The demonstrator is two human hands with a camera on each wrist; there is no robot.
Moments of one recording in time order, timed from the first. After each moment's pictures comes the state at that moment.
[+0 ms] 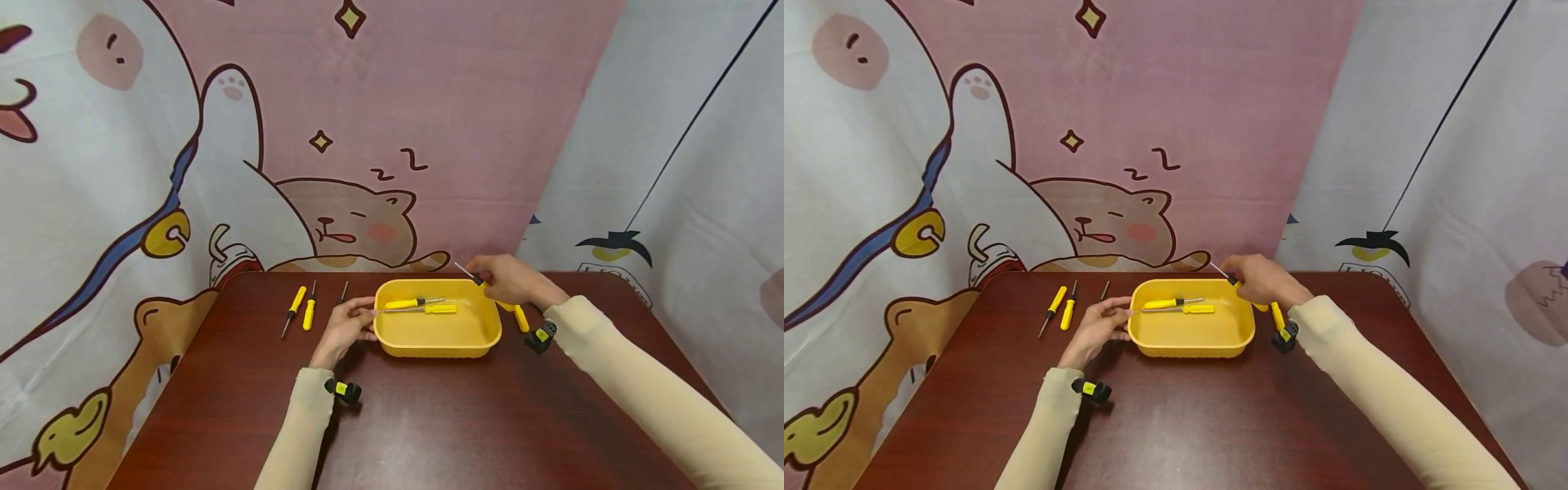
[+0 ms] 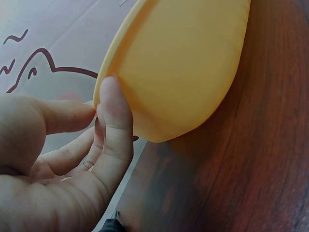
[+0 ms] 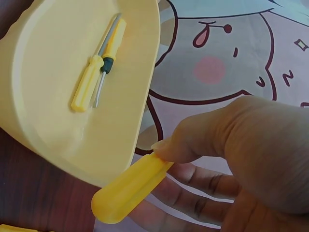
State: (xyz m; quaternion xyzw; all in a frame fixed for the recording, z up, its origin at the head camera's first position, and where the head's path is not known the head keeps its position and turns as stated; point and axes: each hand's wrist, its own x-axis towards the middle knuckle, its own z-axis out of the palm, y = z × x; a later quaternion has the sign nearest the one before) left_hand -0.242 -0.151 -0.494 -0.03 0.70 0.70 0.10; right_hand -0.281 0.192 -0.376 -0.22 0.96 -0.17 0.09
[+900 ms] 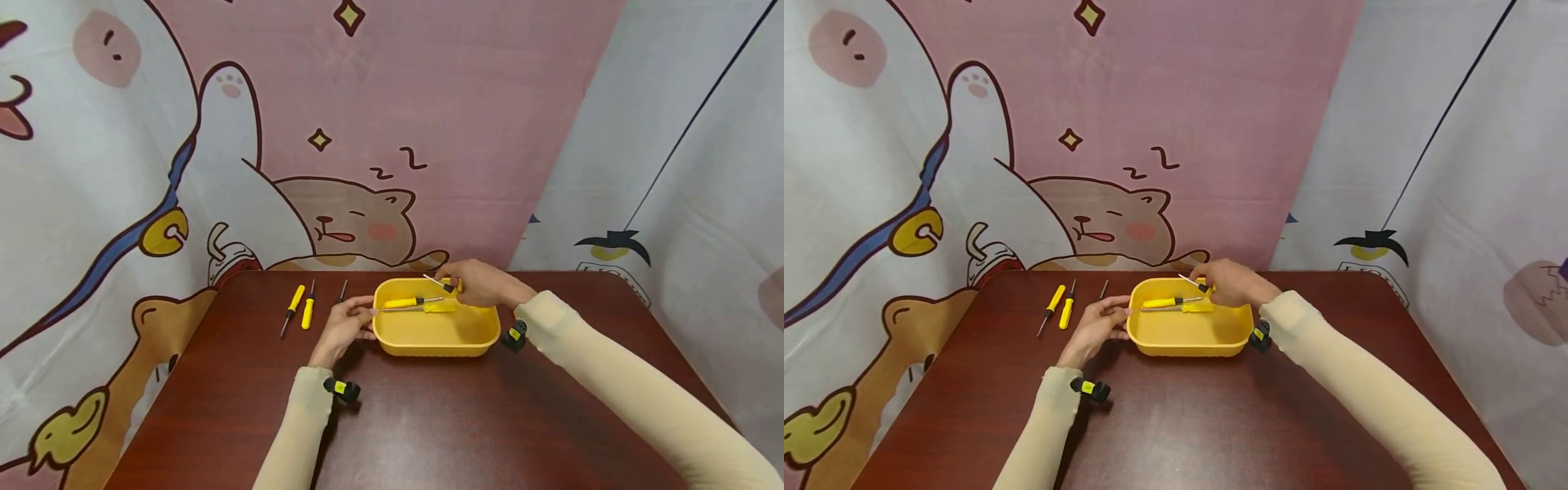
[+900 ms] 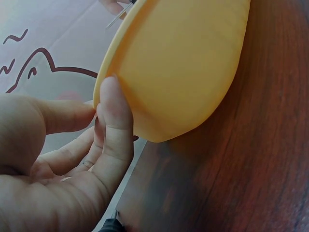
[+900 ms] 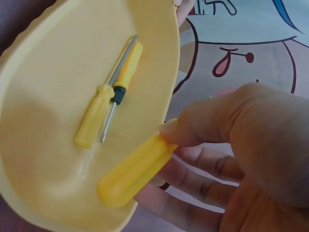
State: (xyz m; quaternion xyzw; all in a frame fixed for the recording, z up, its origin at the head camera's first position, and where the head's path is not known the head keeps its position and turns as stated) left_hand -0.242 -0.150 -0.496 -0.03 0.70 0.70 0.10; right_hand -0.285 0.149 -0.385 -0.27 0.95 -0.14 0.13
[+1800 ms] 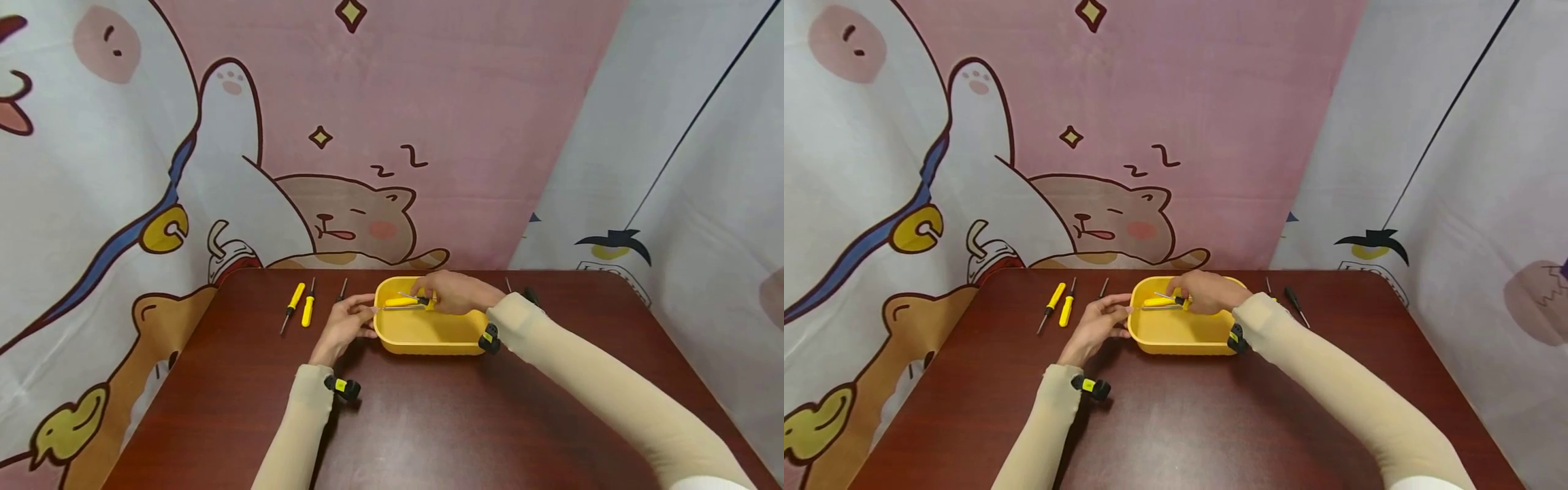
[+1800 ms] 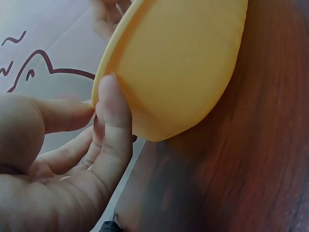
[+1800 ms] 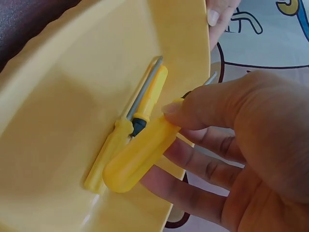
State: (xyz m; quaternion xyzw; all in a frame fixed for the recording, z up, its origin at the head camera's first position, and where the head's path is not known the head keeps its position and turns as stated) left_hand -0.244 -0.148 -0.499 -0.02 0.70 0.71 0.10; right_hand -0.295 0.112 -0.412 -0.36 0.91 -0.11 0.16
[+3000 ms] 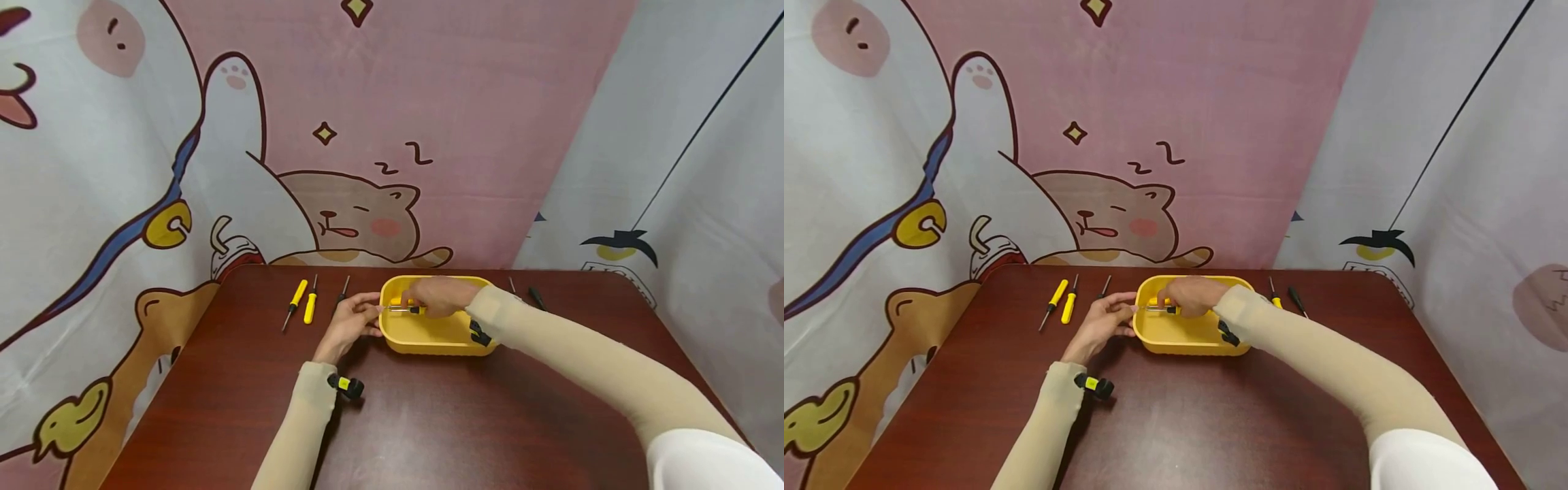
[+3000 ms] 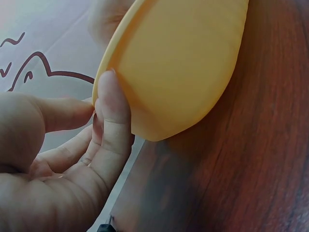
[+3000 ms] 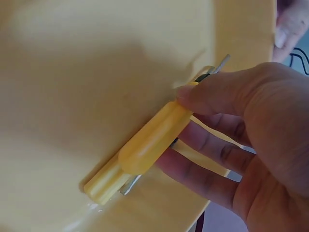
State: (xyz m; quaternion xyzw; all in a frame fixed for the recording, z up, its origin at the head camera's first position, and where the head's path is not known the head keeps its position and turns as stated) left_hand -0.244 -0.147 -0.497 -0.01 0.69 0.71 0.11; right_hand -0.315 0.078 -0.438 -0.45 0.87 0.00 0.18
